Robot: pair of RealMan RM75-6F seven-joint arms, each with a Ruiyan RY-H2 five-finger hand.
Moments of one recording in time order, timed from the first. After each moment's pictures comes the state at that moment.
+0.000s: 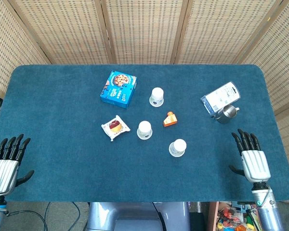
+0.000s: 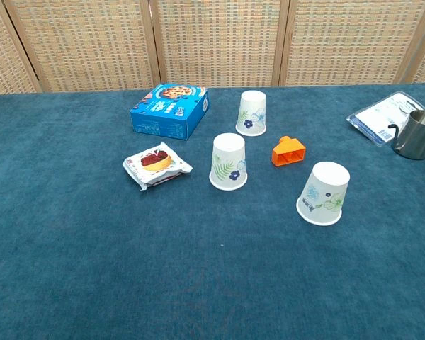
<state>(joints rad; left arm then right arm) -0.05 -1.20 -0.01 -1.67 1.58 1.55 0.31 0.19 -1.31 0.09 -1.52 -1.45 1.40 -0.14</state>
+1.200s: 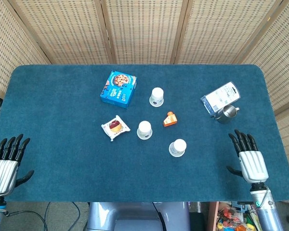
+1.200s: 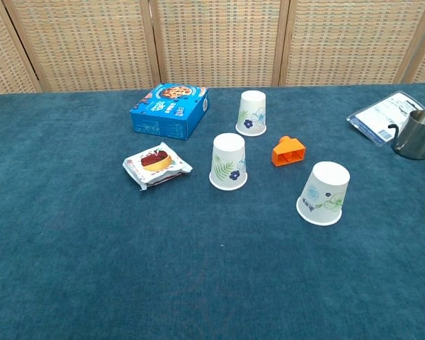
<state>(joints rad) -0.05 -1.20 -0.01 -1.67 1.59 1.56 0.31 0.19 -1.31 0.08 -1.53 -1.48 1.40 -0.14</state>
